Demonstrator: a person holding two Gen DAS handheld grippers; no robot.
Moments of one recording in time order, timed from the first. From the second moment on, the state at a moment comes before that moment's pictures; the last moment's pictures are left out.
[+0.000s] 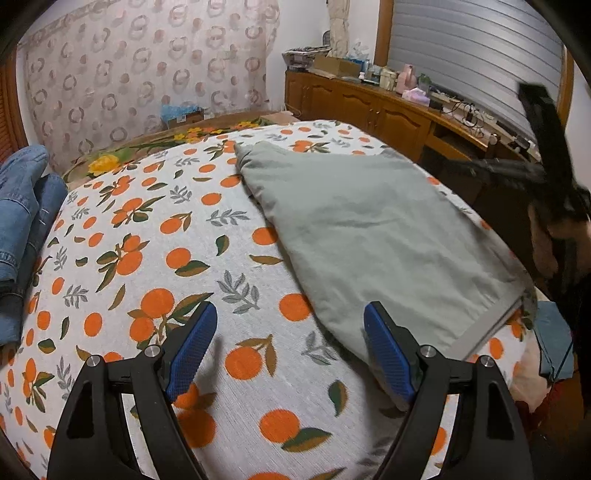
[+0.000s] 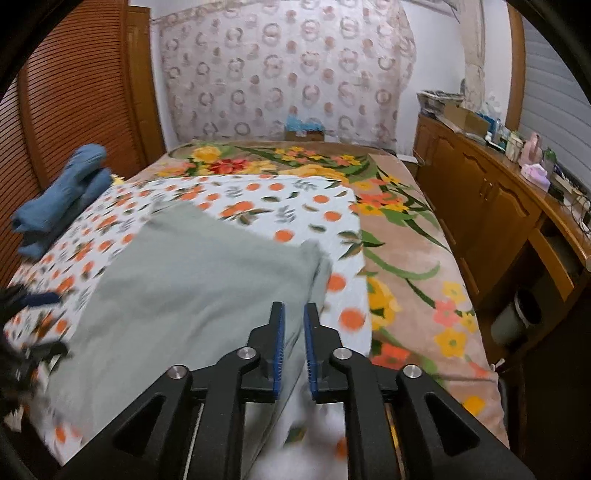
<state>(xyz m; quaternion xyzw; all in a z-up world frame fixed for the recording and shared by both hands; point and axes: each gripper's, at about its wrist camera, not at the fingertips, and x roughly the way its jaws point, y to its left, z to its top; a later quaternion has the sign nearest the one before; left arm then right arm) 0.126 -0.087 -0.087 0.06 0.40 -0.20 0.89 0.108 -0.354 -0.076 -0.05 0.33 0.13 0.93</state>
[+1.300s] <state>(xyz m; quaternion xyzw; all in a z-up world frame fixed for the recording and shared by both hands) 0.069 -0.117 -0.085 0.08 0.41 -0.30 0.86 0.011 -0.344 -0.101 0.00 0.37 0.14 0.92</state>
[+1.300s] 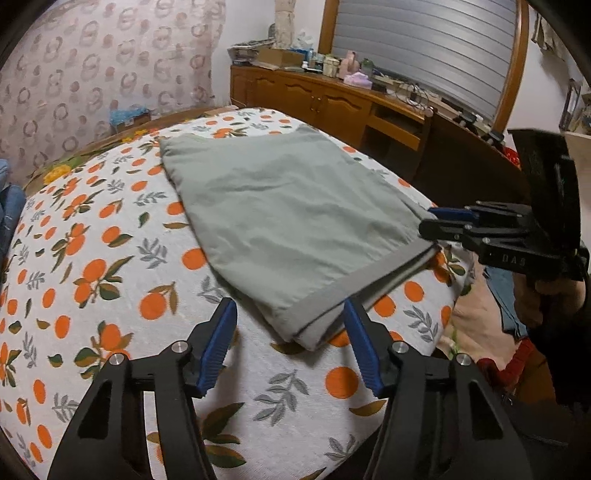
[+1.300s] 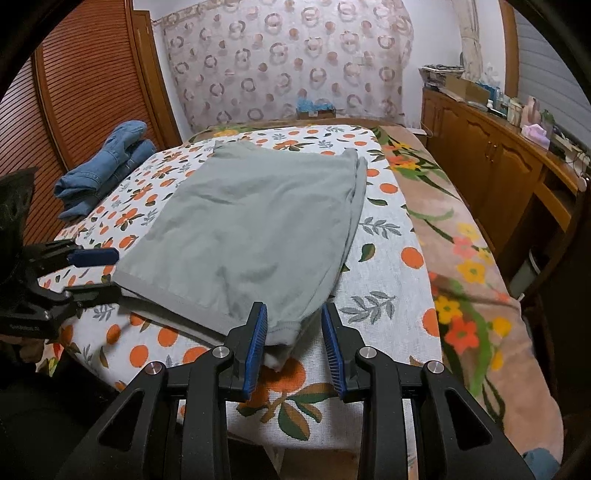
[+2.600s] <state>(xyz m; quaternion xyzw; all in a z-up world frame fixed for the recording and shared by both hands) 0.073 -0.120 -0.098 0.08 0.42 -0.30 0.85 0.003 -0.338 -0.108 0.00 0.38 0.15 0.91</state>
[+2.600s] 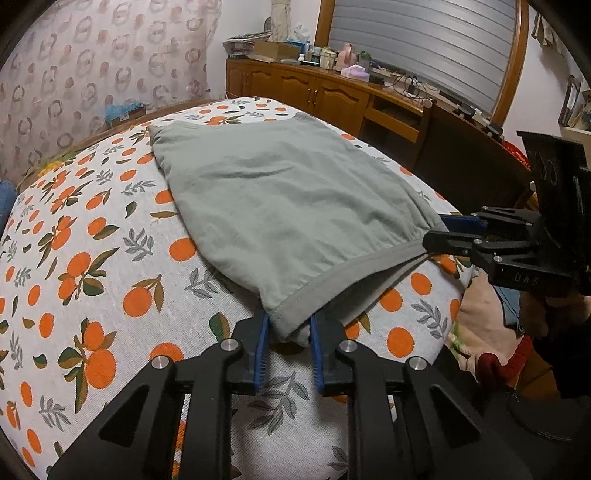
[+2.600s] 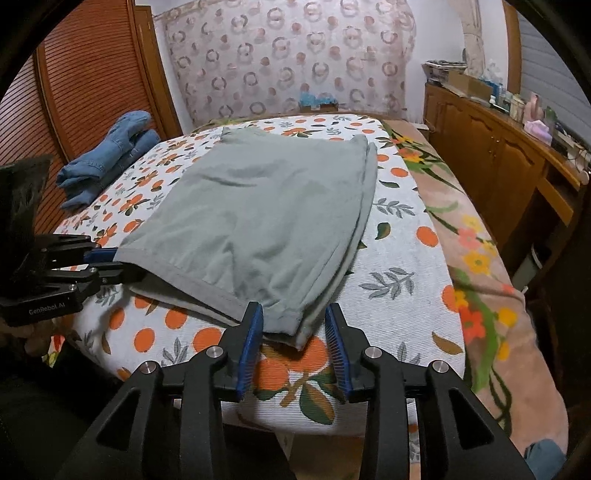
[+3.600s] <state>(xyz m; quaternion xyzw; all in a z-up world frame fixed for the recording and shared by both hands) 0.071 -0.085 0.007 0.06 0.31 -0.26 0.91 -0.011 -0.322 -0.016 0.01 0.25 0.22 0.94</state>
